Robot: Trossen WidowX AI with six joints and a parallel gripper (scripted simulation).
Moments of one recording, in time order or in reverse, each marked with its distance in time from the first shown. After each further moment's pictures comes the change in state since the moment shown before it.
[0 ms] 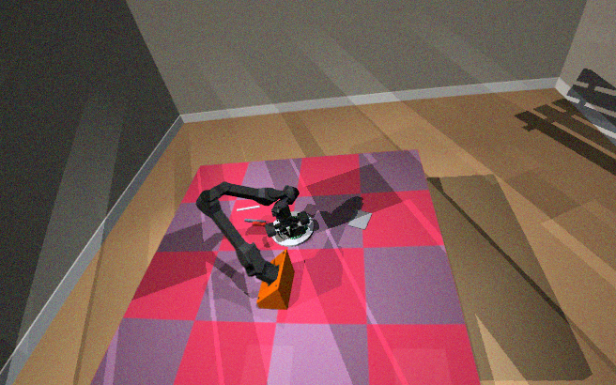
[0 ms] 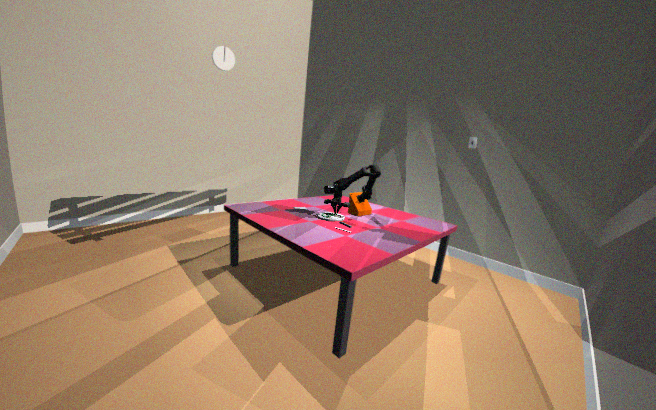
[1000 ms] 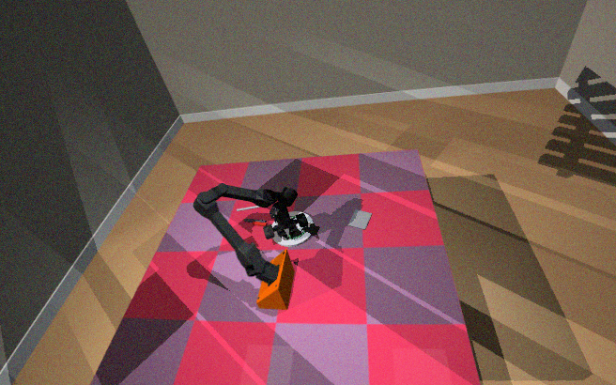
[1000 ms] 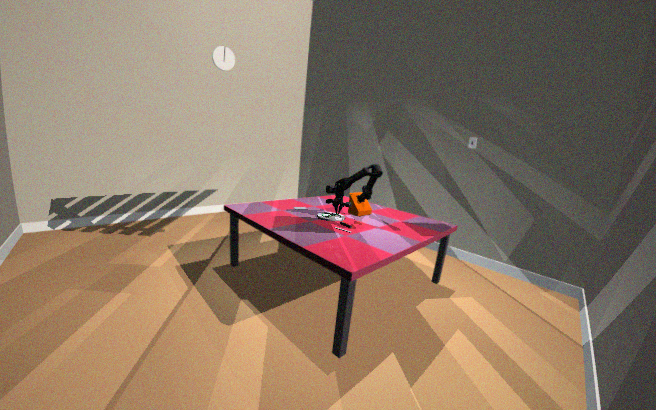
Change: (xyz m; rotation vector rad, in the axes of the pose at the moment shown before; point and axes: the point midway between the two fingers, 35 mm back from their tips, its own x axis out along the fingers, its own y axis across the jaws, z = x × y) arm -0.002 0.009 -0.009 0.006 0.000 -0.004
